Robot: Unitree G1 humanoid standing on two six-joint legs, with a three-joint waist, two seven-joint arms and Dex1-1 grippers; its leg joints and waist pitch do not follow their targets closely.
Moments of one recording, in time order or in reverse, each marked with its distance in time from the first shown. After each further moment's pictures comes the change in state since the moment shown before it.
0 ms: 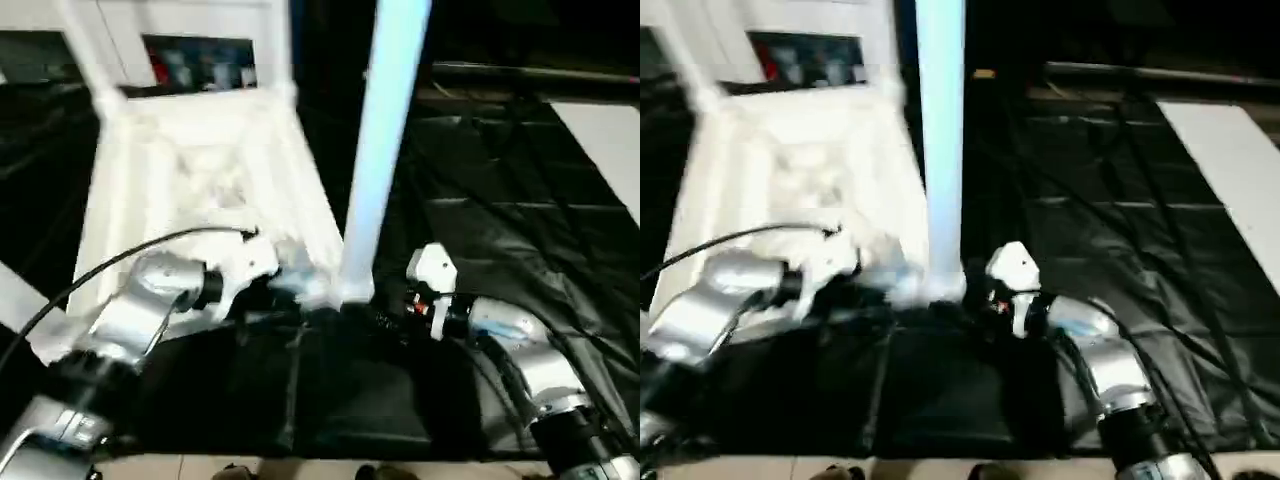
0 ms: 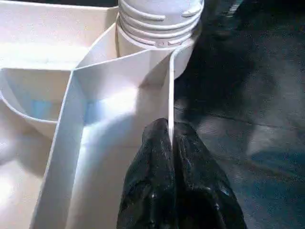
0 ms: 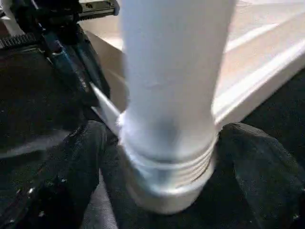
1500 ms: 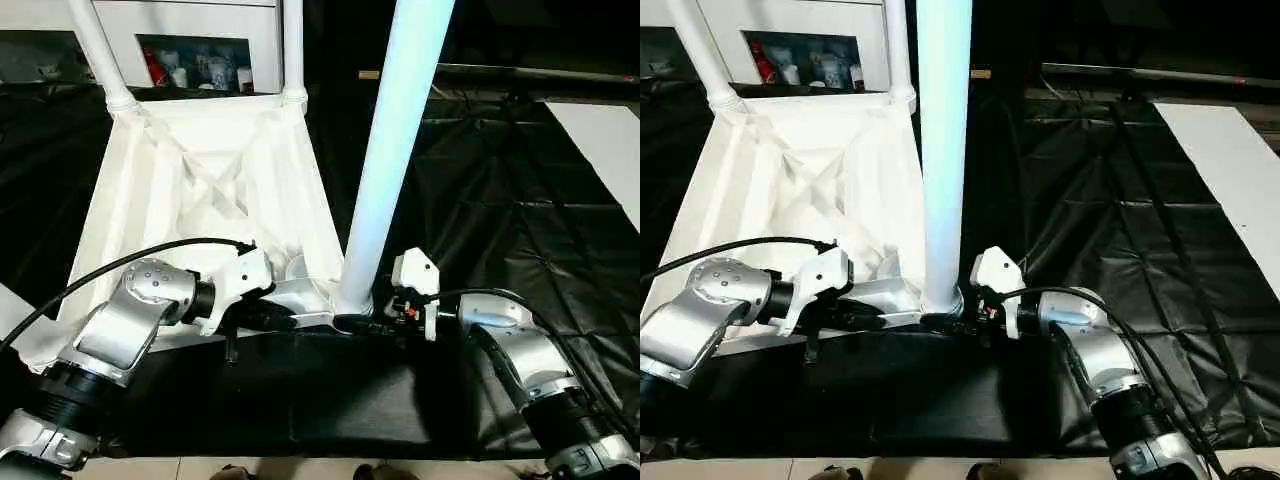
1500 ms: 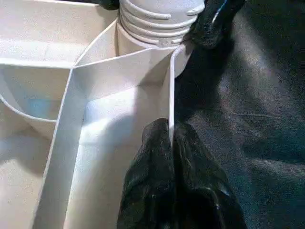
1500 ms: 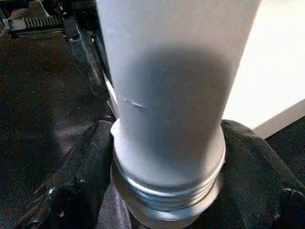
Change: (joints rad) left arm 0.040 0.036 -0.004 -0.066 -0.024 0.033 -0.020; right arm -0.075 -0.002 0.052 0.087 -0.023 -0.021 0.129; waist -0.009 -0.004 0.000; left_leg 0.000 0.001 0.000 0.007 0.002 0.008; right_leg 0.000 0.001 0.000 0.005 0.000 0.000
